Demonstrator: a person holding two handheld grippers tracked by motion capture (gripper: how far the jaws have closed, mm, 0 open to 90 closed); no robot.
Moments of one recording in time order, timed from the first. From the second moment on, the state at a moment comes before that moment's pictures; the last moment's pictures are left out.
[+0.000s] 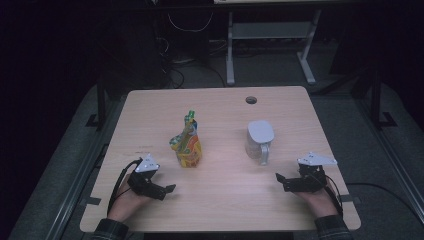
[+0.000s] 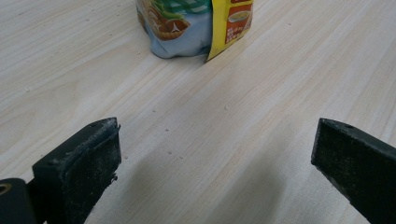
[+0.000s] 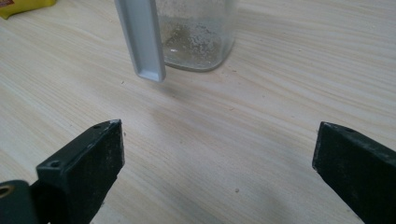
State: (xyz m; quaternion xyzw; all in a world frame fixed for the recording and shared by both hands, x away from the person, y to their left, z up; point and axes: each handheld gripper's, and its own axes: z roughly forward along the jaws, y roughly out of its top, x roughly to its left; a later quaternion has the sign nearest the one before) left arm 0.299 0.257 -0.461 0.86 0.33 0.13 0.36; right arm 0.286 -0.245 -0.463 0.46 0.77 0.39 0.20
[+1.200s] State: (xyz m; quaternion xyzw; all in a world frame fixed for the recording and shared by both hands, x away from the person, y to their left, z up) left arm 0.296 0.260 -0.457 0.85 0.34 0.12 0.38; right arm 0.293 -0.213 -0.443 0.44 0.76 0.43 0.18
